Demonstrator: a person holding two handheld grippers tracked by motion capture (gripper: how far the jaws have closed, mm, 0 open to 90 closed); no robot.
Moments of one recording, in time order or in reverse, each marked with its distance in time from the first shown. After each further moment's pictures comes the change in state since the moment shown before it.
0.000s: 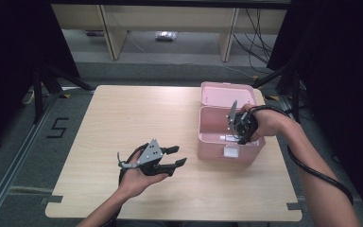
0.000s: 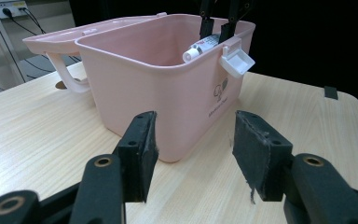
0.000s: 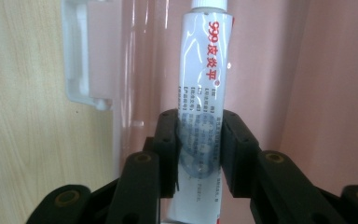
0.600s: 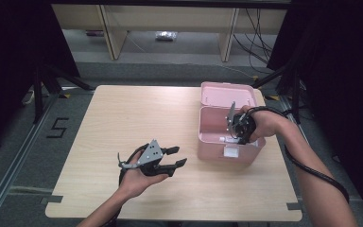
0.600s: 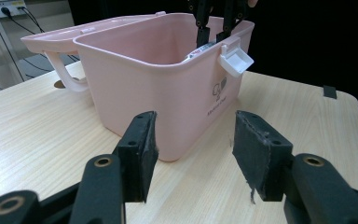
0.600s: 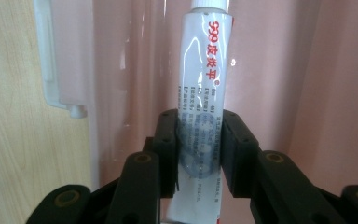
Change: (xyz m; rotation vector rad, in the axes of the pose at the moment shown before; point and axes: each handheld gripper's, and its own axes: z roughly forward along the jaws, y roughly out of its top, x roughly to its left) left arm 0.000 0.000 0.000 -0.001 -0.002 -0.003; right arm -0.008 0.000 0.014 -0.005 0.019 -0.022
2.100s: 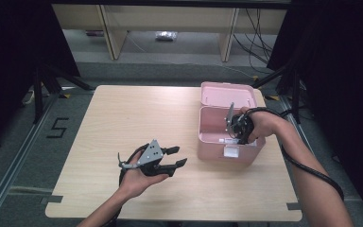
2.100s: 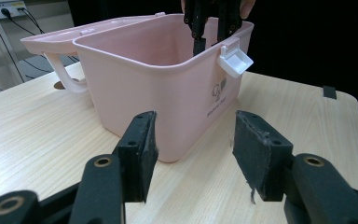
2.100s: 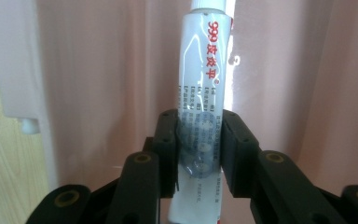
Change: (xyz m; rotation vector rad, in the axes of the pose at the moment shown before) left arm -0.001 0.001 0.000 0.004 0.002 0.004; right arm -0.005 0.000 0.014 0.010 0.043 0.047
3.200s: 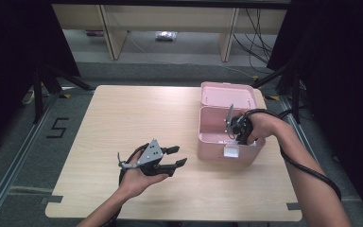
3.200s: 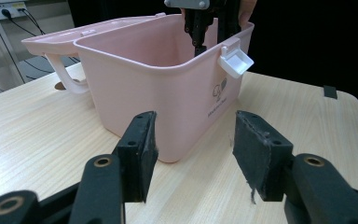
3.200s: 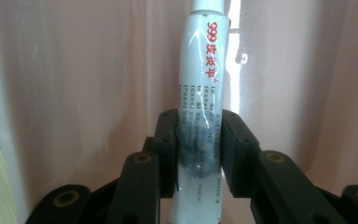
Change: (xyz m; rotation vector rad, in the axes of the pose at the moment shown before) left arm 0.001 0.000 0.001 -0.003 -0.002 0.004; right arm -0.003 -0.001 0.011 0.000 0.022 0.003
